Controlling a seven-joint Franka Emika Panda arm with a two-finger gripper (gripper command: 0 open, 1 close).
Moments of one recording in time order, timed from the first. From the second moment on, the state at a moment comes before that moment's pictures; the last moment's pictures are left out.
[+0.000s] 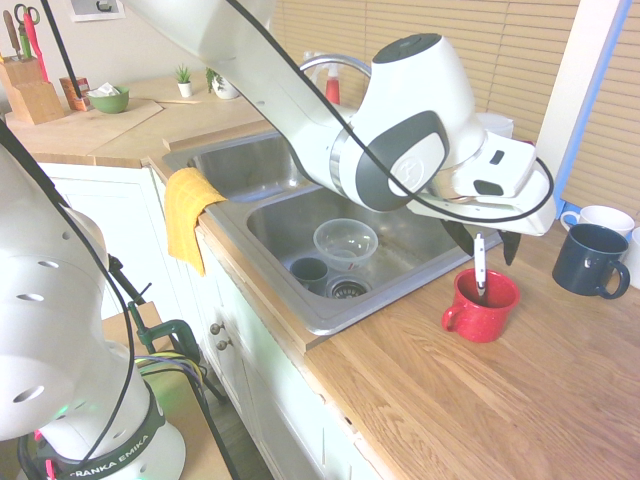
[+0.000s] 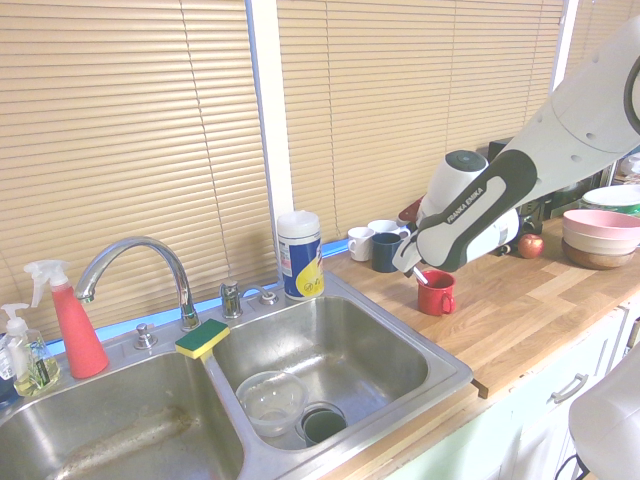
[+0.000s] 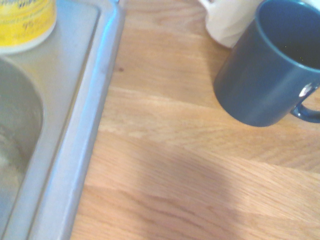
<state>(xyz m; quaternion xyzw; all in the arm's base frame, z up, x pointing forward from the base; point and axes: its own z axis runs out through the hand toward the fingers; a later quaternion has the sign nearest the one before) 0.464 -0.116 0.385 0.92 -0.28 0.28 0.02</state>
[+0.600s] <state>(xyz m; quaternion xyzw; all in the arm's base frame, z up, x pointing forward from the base) 0.466 -0.098 0.380 0.93 -0.26 0.27 0.05</state>
